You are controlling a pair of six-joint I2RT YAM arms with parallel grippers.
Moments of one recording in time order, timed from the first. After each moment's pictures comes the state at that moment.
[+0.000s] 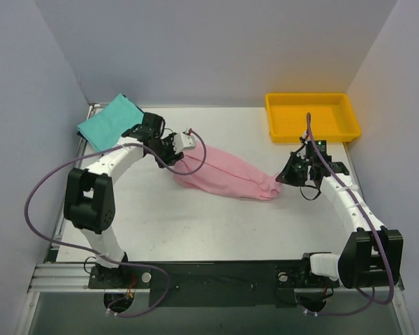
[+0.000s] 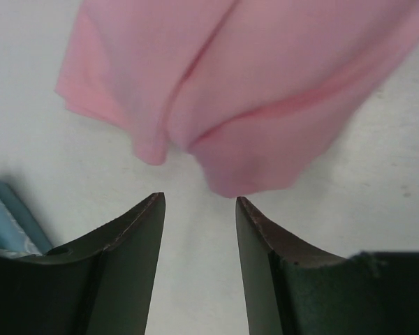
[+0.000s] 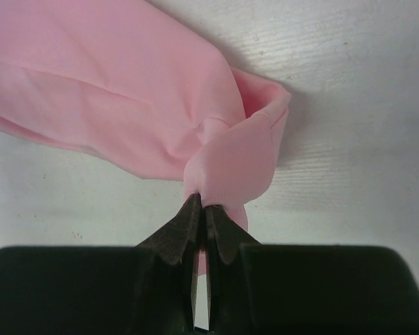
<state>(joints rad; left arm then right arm) -0.34 1.71 1.31 -0.63 0.35 0.91 0.06 1.26 0.88 -0.57 -0.24 0.44</state>
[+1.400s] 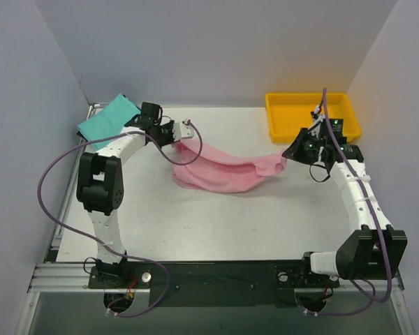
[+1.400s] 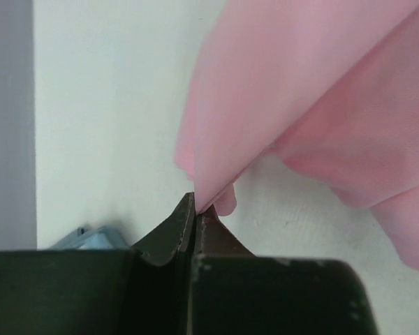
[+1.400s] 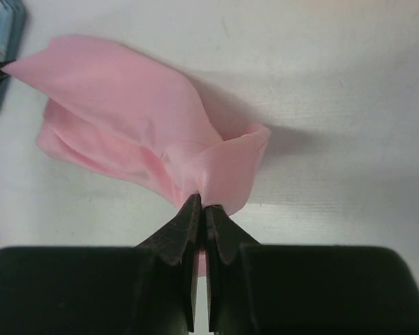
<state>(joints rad) -0.24 2.03 1.55 -0.43 0.45 1.16 0.00 1.33 1.10 -0.60 -0.33 0.37</state>
